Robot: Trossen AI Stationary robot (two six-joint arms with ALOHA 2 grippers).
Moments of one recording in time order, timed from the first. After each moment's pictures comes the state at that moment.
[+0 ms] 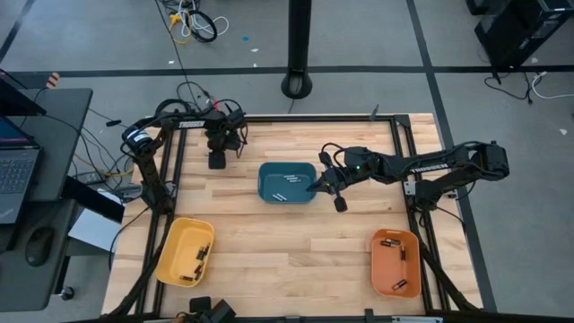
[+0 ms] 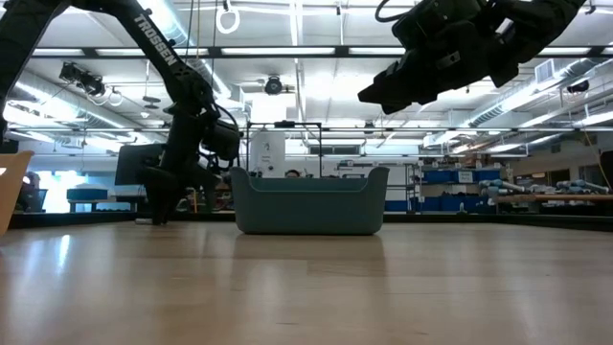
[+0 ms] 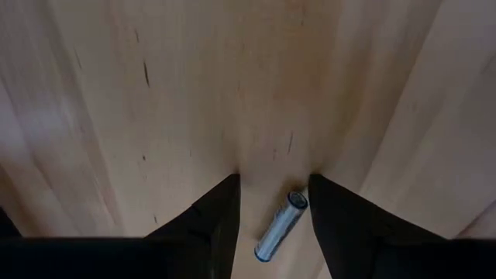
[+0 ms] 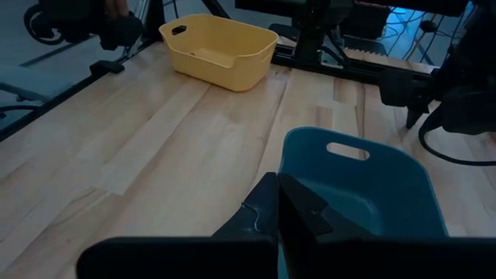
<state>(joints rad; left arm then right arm) 0.79 1.84 1.06 -0.90 -0.23 0.67 -0.16 1.33 0.62 0.33 -0.36 -0.24</state>
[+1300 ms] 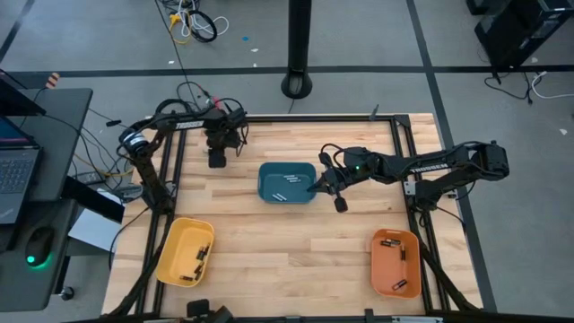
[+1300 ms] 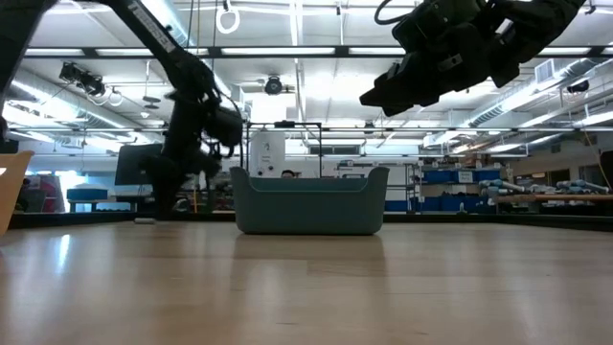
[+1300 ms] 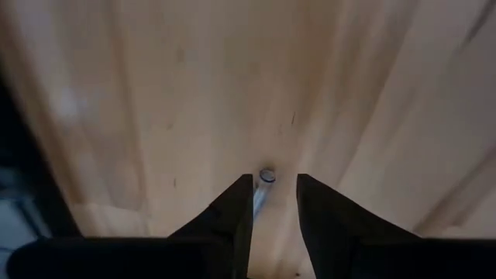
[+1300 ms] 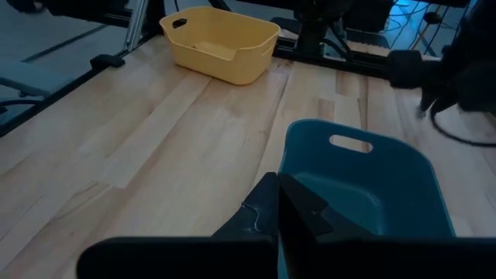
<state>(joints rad) 0.75 1.77 1.10 -0.99 -0.27 0.60 -0.16 1.33 0.62 0.31 -0.36 -0.24</state>
